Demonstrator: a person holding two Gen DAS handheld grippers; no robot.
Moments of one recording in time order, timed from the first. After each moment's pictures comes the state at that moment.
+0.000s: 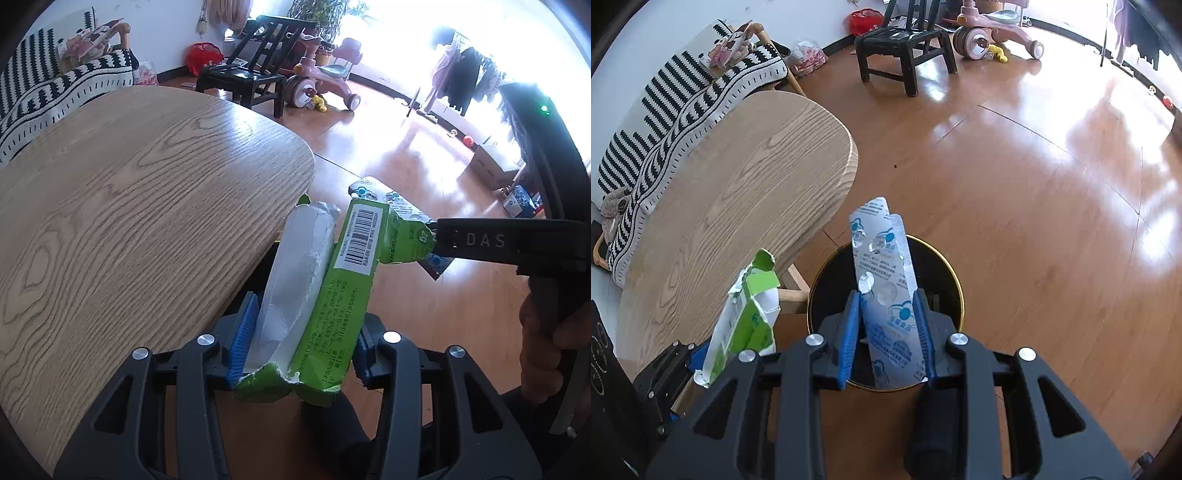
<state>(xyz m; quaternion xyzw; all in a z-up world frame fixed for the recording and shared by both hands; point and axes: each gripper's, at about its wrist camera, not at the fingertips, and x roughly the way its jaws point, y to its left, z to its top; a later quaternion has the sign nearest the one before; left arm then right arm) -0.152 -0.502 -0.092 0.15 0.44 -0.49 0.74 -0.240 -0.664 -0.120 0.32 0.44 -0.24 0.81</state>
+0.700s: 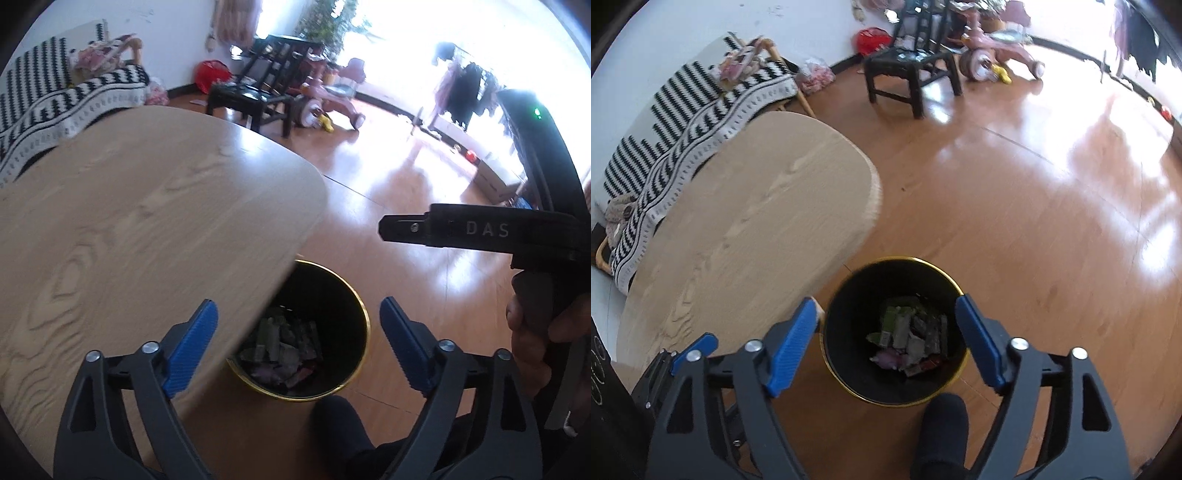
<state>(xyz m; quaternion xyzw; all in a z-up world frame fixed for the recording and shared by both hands) -0.137 -0.471 -0.068 0.13 0.40 -0.48 0.77 -0.227 -0.649 -0.093 0.30 0.40 -0.25 0.83</state>
